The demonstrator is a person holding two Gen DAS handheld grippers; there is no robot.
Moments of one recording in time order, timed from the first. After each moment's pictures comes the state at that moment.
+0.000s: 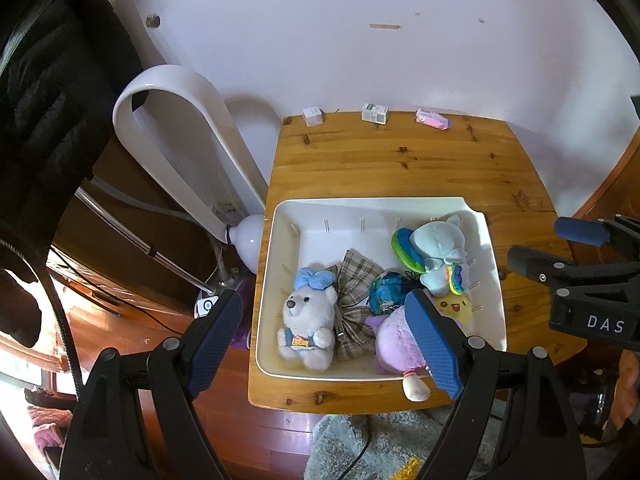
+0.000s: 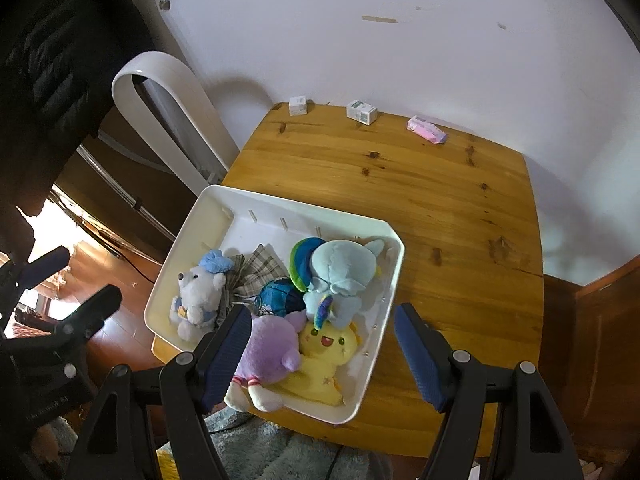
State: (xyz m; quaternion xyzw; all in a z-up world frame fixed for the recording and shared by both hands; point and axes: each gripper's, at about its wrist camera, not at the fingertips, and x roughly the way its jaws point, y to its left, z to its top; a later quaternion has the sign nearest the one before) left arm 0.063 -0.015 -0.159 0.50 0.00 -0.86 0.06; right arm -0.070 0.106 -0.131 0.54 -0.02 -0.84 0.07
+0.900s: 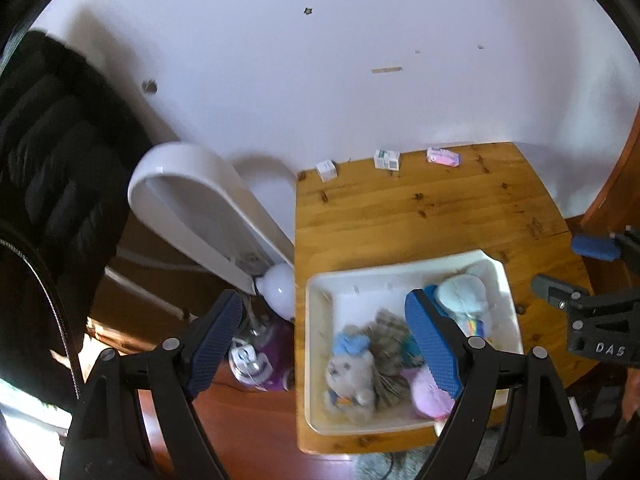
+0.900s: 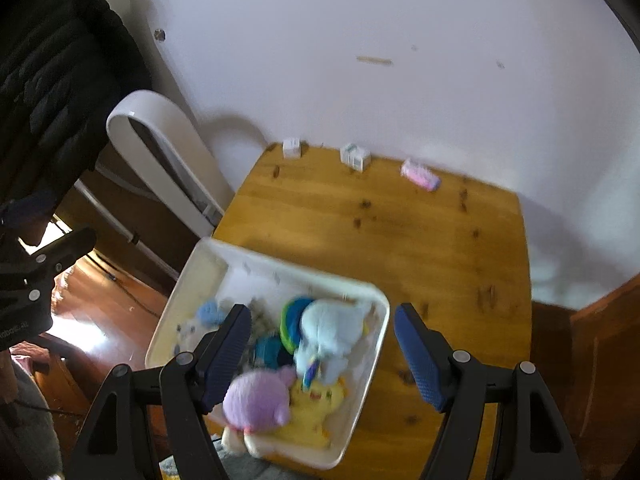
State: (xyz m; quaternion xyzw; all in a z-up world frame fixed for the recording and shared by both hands) left arm 0.002 -0.035 -0.104 0.46 -0.08 -0.88 0.05; right arm -0.125 0.110 -0.092 0.50 -0.01 -0.86 0.06
